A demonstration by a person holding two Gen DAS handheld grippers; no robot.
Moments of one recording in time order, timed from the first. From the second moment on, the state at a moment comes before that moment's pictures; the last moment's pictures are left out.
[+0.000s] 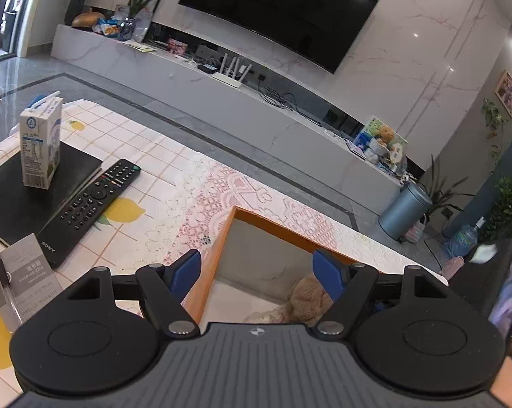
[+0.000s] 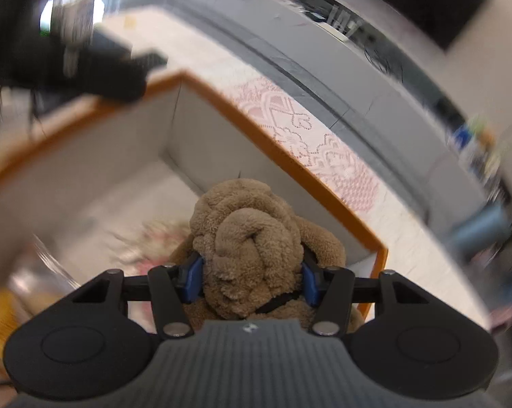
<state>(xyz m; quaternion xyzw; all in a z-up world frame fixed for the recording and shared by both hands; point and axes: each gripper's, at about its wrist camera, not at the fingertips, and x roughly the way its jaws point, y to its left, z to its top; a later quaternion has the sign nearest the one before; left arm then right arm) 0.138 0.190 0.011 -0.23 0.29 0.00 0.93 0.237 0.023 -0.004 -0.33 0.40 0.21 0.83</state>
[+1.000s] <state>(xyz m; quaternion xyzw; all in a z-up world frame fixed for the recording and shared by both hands) 0.130 0.191 0.020 -0.23 0.28 0.00 0.93 0.182 -0.015 0.064 -0.33 0.24 0.25 0.88</state>
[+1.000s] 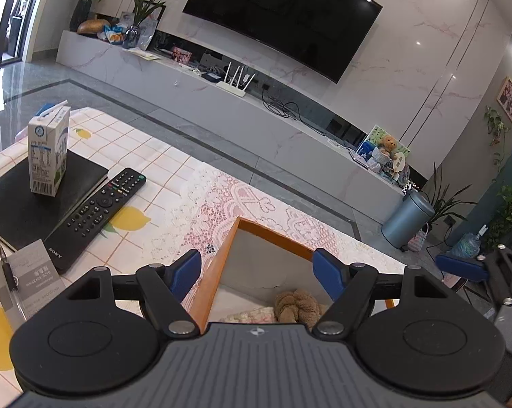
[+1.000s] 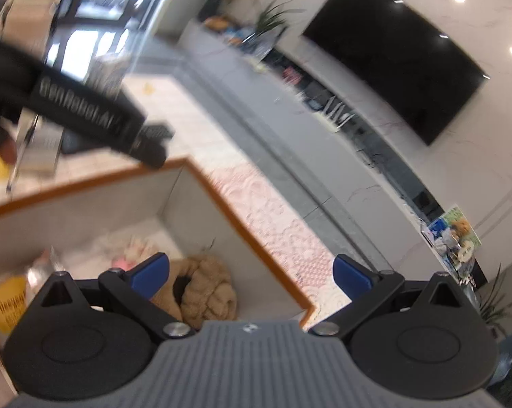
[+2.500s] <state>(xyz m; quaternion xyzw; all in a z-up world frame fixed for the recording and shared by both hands) 0.063 -0.128 0.050 0.05 0.33 -0.17 0.93 0.116 -0.368 0.038 0.00 0.37 0.00 0.93</state>
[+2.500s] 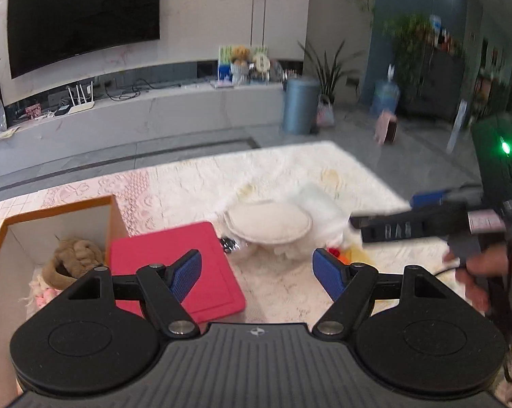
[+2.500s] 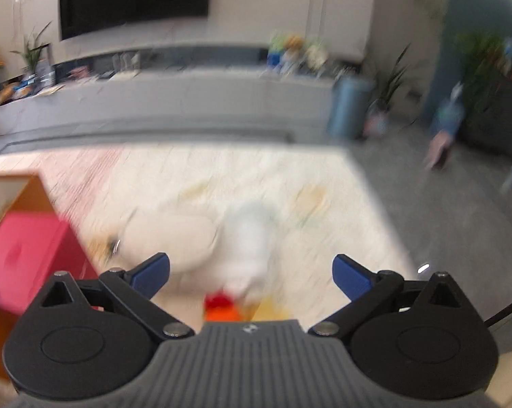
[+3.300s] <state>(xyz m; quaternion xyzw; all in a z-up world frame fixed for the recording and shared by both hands) 0.099 -0.209 0.009 0.17 0.37 -0.12 0.91 0.163 -0.387 -0.059 0.05 0.48 0.06 0.87</state>
